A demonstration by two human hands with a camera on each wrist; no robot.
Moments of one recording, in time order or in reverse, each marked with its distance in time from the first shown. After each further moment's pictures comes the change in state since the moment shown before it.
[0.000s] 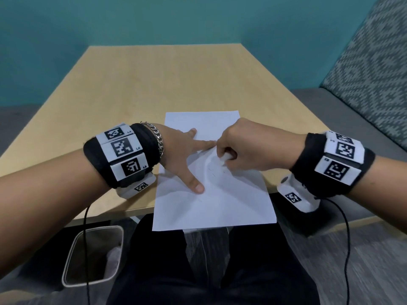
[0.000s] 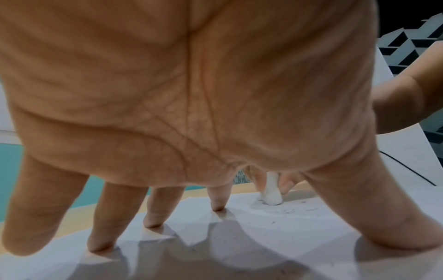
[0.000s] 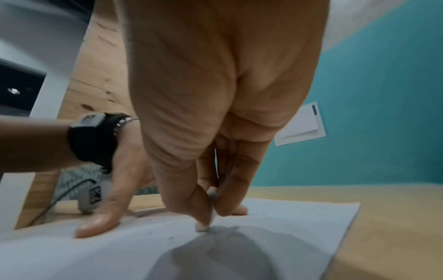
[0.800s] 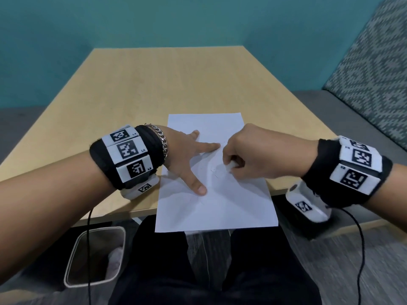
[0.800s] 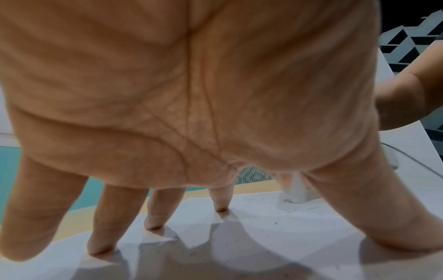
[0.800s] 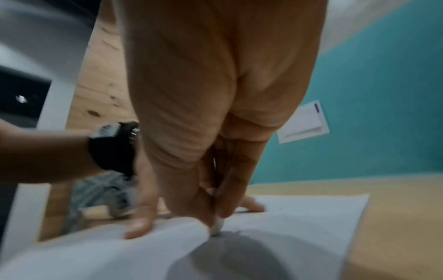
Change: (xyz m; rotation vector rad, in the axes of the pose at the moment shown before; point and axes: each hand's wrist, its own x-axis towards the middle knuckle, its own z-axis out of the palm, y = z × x) left_hand -0.002 0.003 -0.001 0.009 -0.016 -0.021; right_hand -0.010 0.003 0.001 -0.030 -0.023 -0.016
